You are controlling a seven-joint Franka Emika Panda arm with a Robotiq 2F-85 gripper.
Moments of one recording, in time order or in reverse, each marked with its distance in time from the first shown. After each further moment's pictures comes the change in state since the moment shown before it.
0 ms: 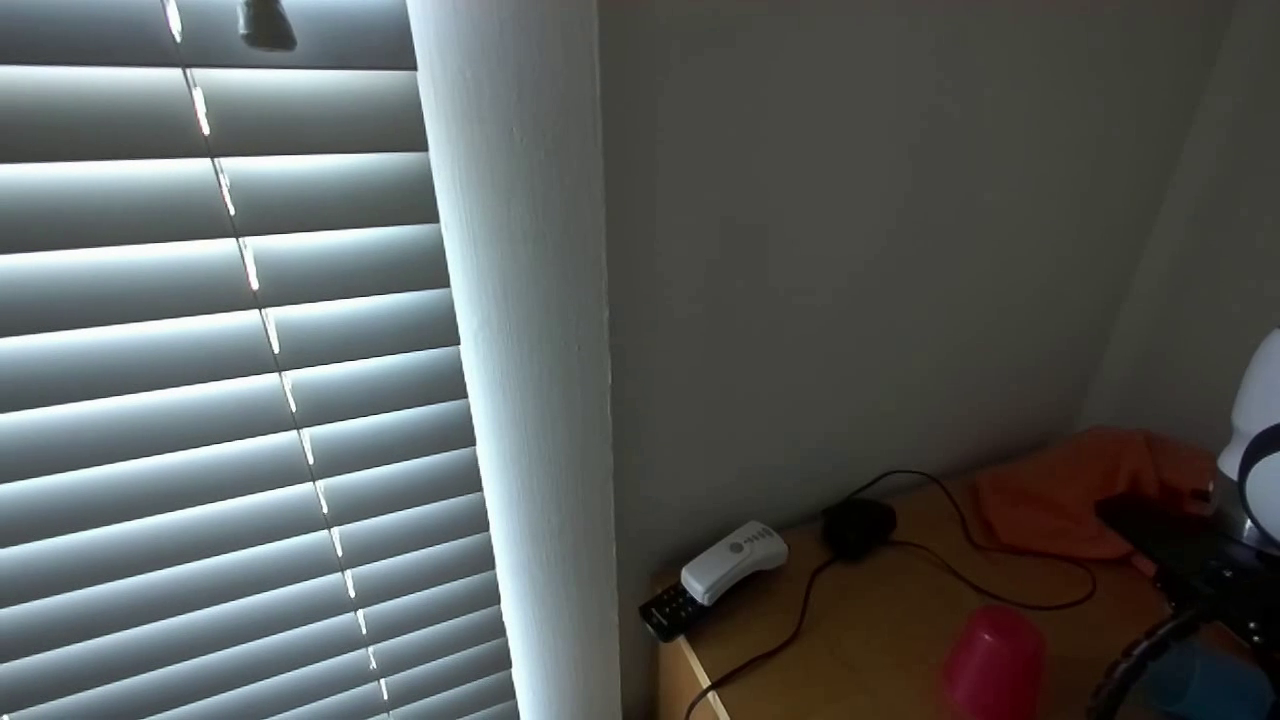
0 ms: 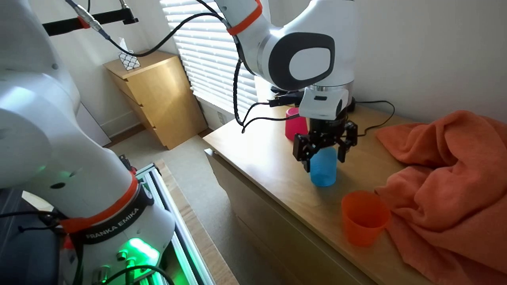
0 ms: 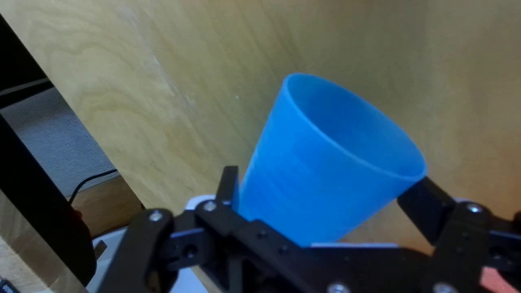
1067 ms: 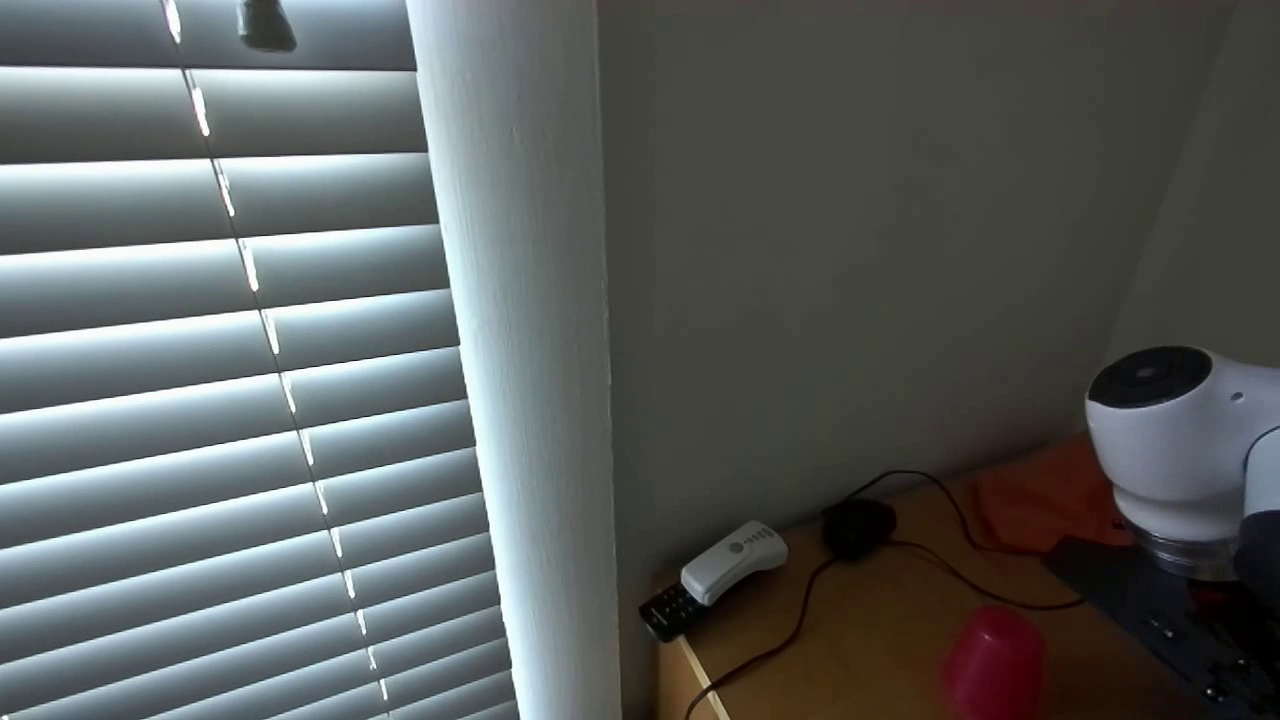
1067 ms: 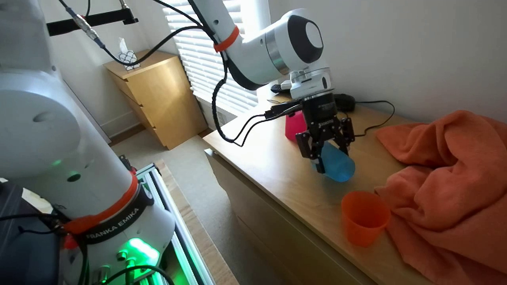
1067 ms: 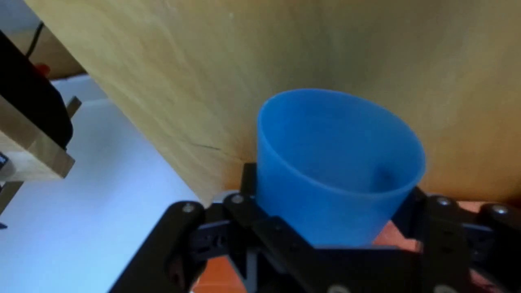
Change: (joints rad) arm 0.267 0.057 -0.137 0.093 -0.685 -0.230 0.526
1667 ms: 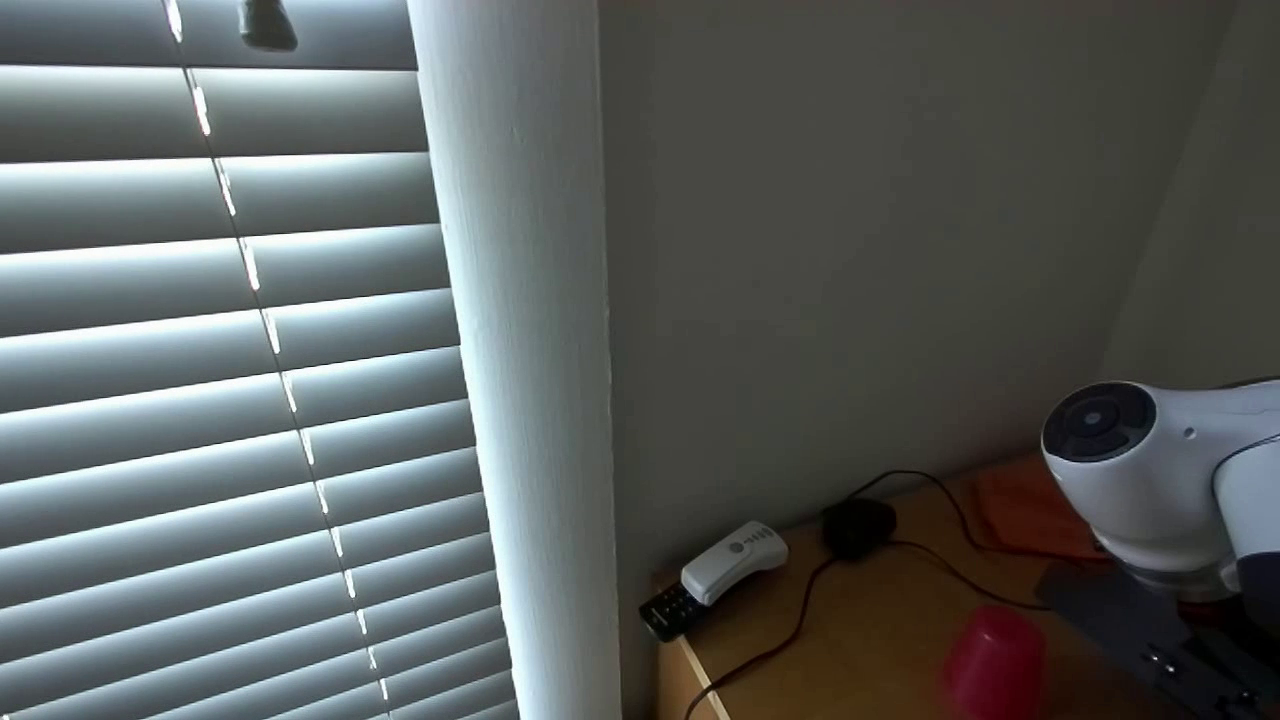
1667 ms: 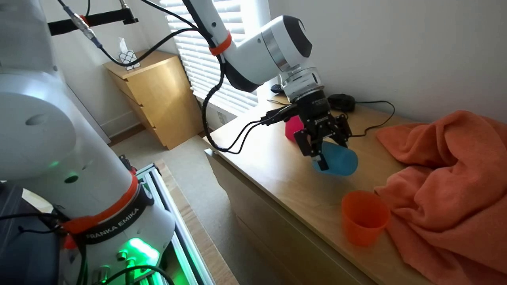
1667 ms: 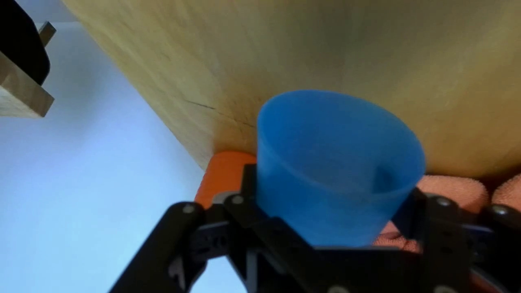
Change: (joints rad) arm -0.047 0.007 0.122 0.015 -0.222 -0.138 0.128
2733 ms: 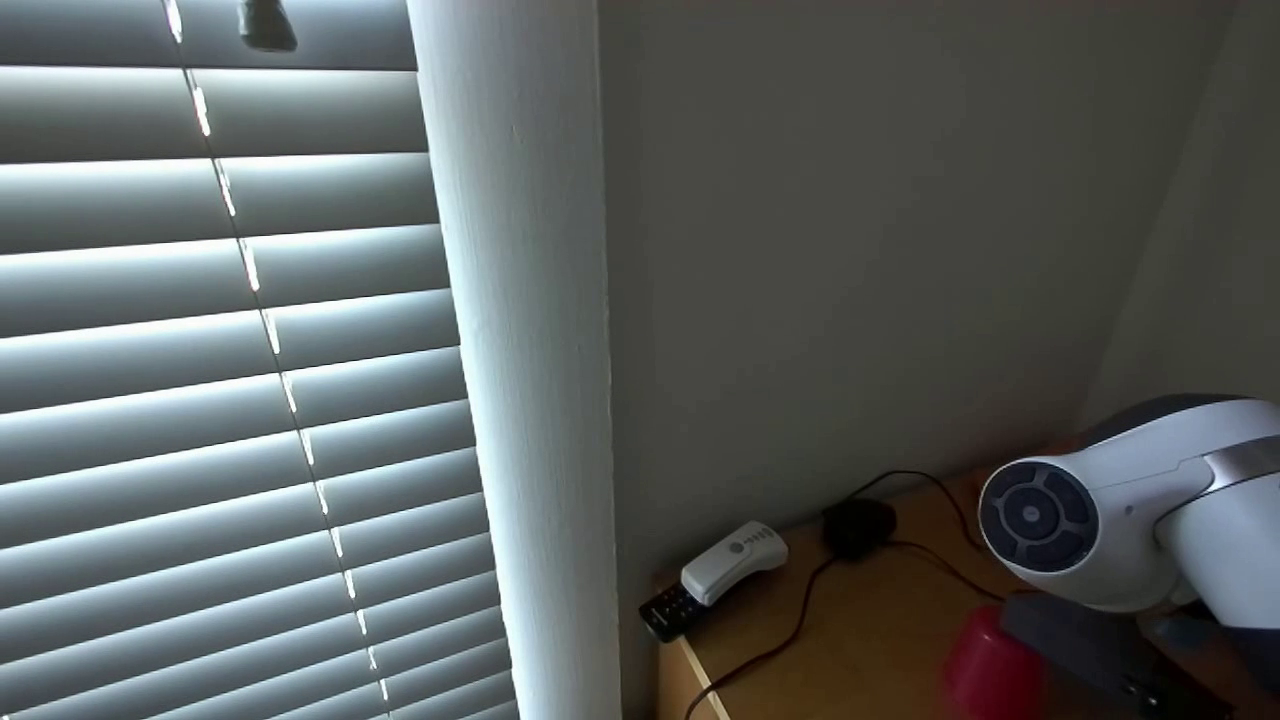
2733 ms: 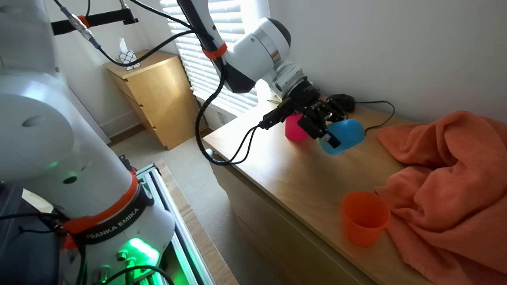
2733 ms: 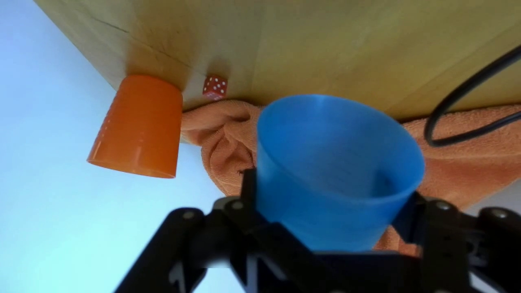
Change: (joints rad) arm -0.021 0.029 0.177 0.030 -0.364 -0.173 0.125
